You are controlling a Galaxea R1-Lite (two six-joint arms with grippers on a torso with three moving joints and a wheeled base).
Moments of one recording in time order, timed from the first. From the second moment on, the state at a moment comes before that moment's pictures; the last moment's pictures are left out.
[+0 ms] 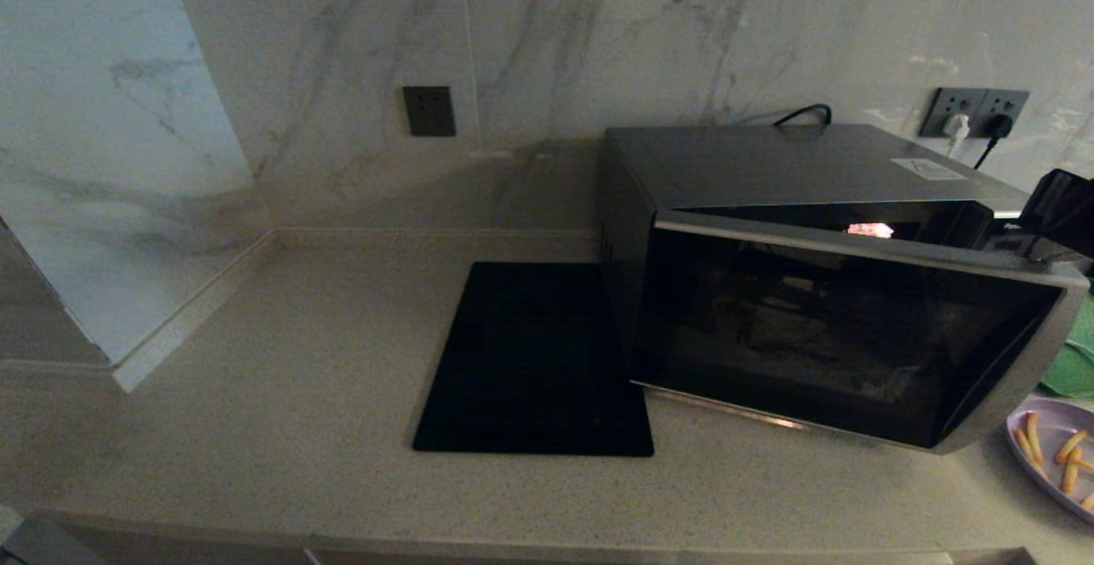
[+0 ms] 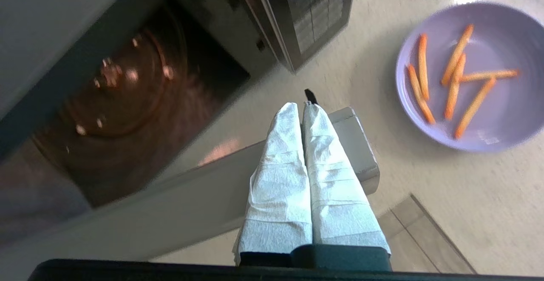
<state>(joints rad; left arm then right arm) 0.00 0.00 0.00 0.00 0.02 -0.07 -0.10 1.67 -1.65 0.77 -0.29 0.61</state>
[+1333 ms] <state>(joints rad) 0.00 0.00 0.00 0.00 0.02 -0.07 0.10 1.42 -1.53 1.12 -0.09 0.62</state>
